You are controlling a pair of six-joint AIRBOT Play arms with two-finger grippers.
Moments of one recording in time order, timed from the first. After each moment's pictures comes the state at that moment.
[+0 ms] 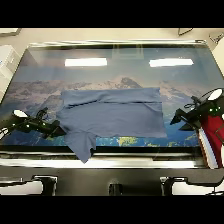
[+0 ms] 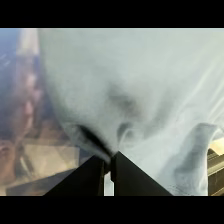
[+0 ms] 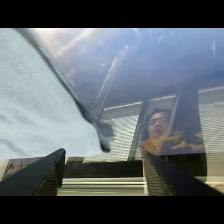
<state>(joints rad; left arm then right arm) 0.29 -1.49 0.82 0.90 -1.26 -1.28 -0.38 -1.54 1.19 -1.28 1.50 1.58</state>
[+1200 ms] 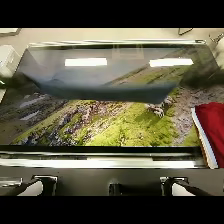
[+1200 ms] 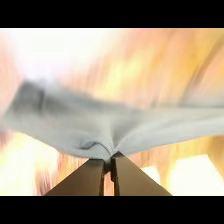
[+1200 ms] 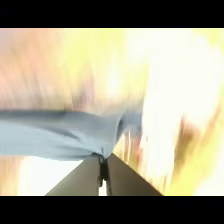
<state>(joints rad) 0.29 -1.15 1.60 0.86 -1.24 -1.28 -0.25 -1.26 1.68 -1.13 1.26 1.40</state>
